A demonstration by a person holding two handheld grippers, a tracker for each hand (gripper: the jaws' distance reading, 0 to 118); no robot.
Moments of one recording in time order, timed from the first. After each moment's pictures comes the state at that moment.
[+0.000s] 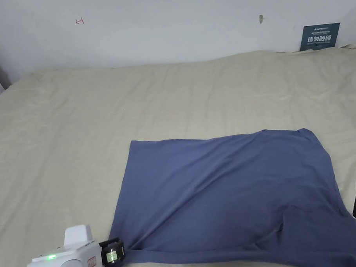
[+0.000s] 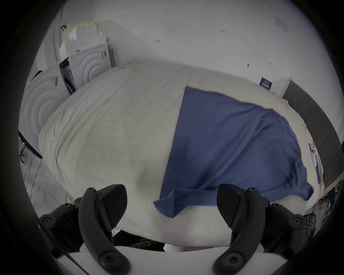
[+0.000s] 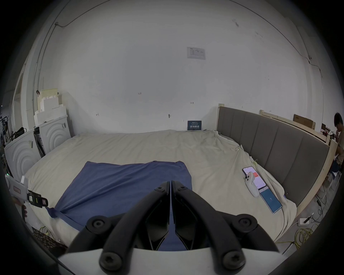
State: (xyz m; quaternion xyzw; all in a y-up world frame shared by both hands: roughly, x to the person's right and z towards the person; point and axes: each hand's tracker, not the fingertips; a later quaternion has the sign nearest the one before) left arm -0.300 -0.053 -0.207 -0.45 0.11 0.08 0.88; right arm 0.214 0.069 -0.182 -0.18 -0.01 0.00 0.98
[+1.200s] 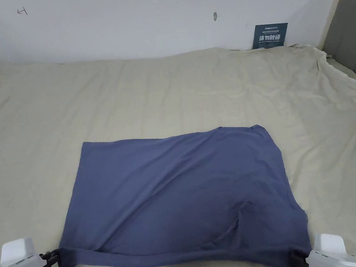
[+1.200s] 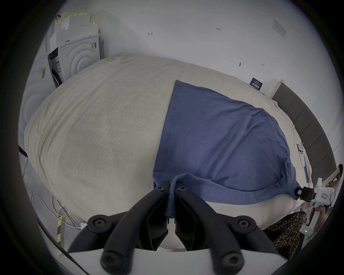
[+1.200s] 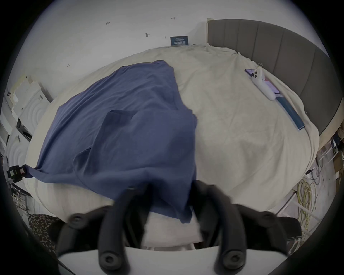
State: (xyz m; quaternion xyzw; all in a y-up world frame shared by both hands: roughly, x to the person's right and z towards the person) left arm -0.302 -0.037 -0.209 -0.43 0.06 0.12 0.89; right arm 0.258 -0.101 -0.205 -0.47 -0.03 -0.08 0.88
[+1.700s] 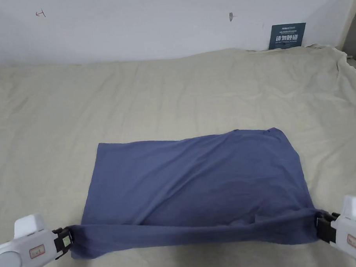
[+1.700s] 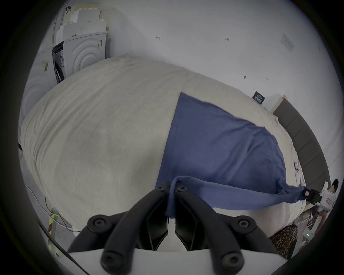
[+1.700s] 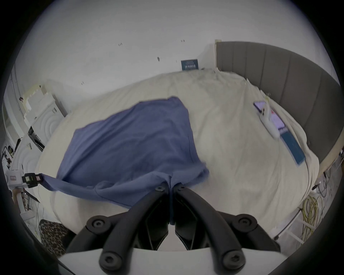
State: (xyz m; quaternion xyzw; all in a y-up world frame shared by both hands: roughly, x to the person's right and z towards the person) left arm -0.322 -0.016 -0.256 -0.40 0.07 0.16 0.90; right arm 0.263 -0.013 -0.253 -0.38 0.00 -0.08 0.92
